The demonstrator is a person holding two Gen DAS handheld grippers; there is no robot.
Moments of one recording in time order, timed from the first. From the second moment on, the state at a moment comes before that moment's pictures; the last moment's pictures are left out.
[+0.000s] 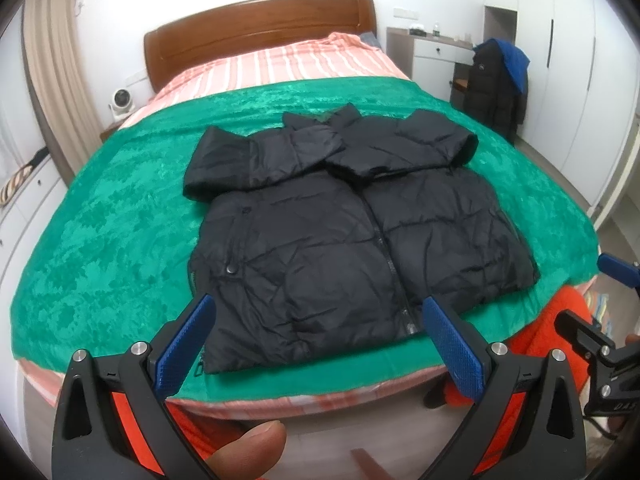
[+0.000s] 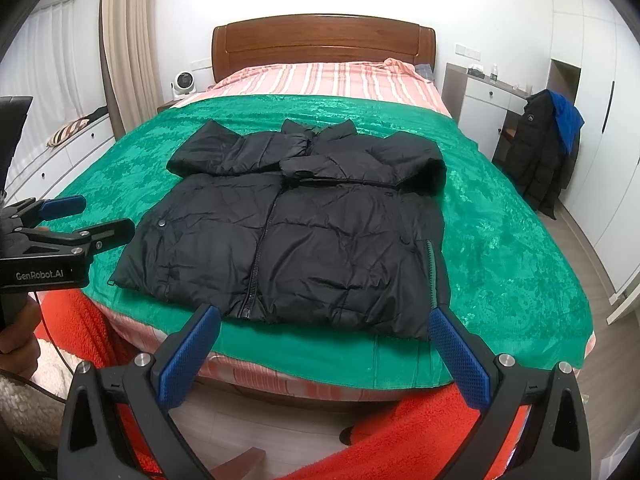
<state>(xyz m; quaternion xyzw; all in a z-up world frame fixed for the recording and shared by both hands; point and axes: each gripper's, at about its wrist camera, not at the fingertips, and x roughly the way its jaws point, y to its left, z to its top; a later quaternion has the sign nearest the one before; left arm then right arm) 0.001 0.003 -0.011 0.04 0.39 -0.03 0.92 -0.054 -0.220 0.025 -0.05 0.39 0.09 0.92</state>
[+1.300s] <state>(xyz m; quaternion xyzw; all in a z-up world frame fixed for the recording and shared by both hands) -0.002 -0.001 -0.016 0.05 0.39 -0.03 0.92 -0.056 -0.218 0.025 -0.06 0.38 0.10 0.92</state>
